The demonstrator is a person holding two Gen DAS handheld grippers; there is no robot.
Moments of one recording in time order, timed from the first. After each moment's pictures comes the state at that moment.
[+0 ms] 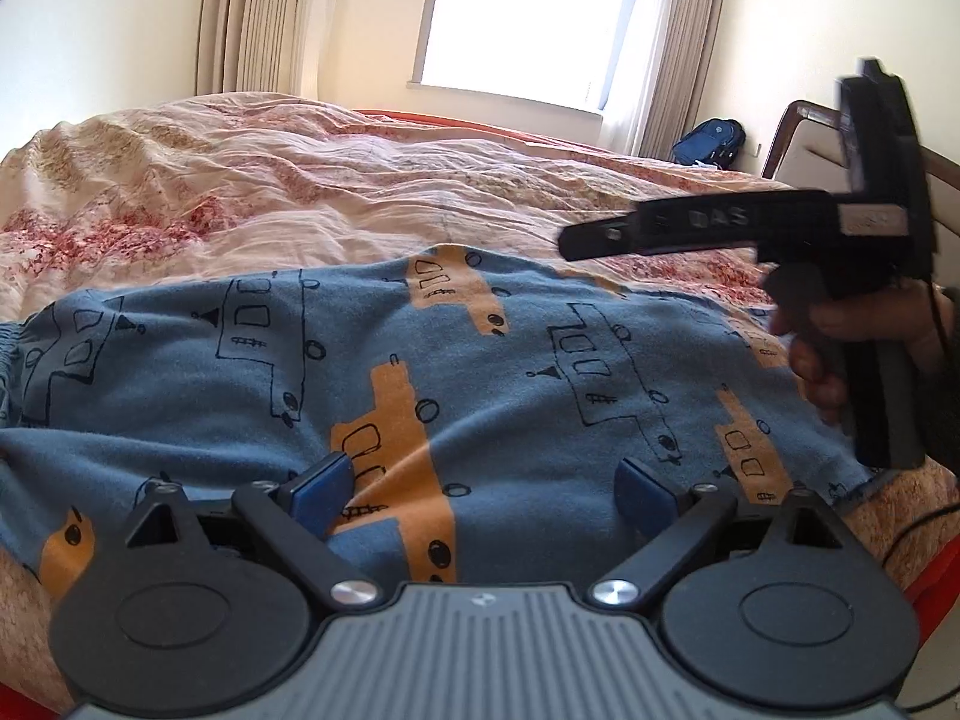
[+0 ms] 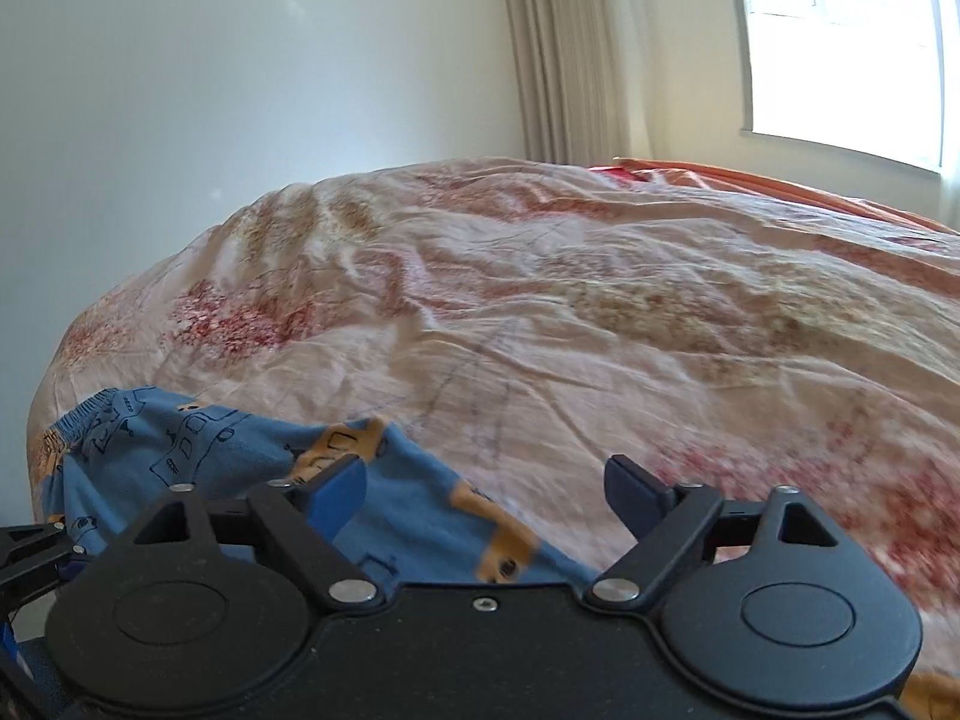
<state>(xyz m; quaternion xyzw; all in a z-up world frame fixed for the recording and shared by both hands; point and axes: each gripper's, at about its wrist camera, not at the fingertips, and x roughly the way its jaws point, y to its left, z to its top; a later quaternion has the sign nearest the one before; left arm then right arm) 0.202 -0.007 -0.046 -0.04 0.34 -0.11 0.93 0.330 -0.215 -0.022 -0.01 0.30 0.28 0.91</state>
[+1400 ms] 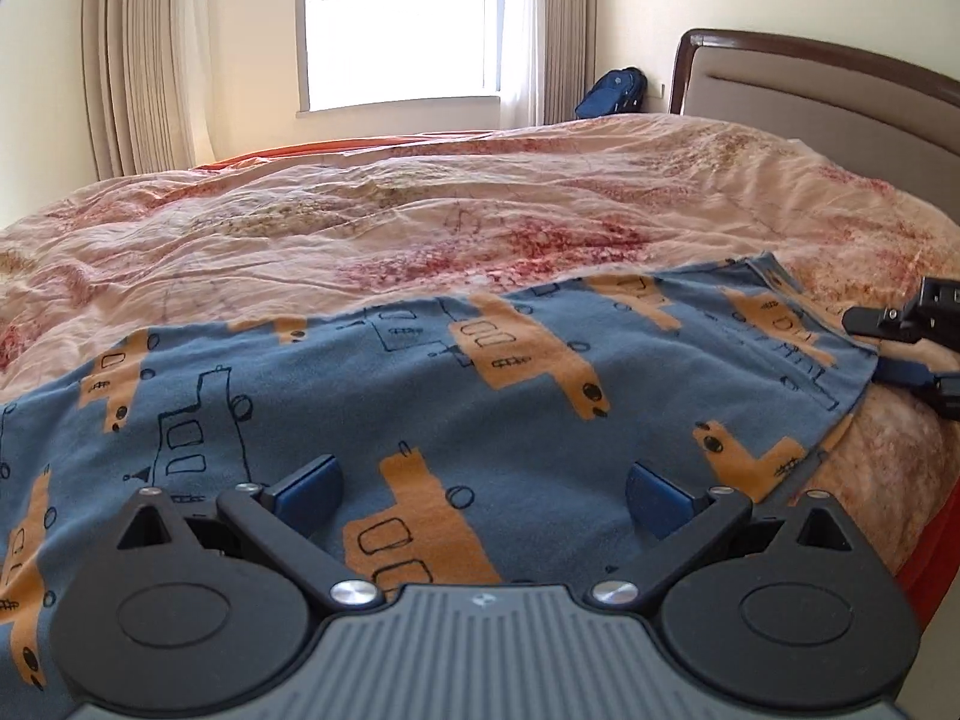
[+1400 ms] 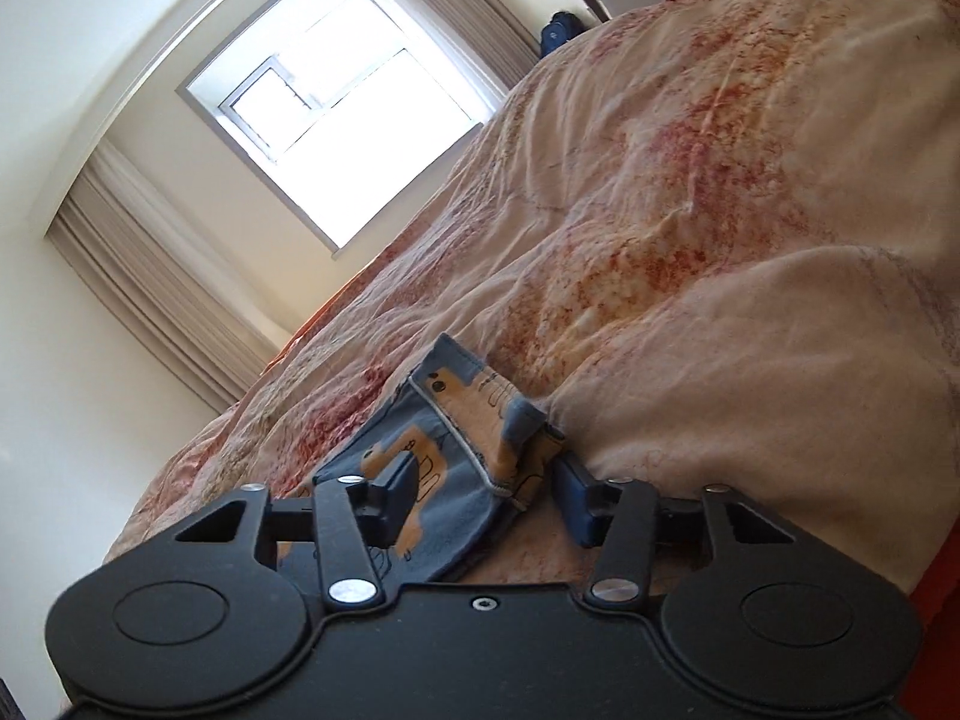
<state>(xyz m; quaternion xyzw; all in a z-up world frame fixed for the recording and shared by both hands) 0.214 -0.180 -0.055 0.08 0.32 -0.17 0.93 0.155 -0.500 -0.072 0.37 0.23 -0.07 0.90</state>
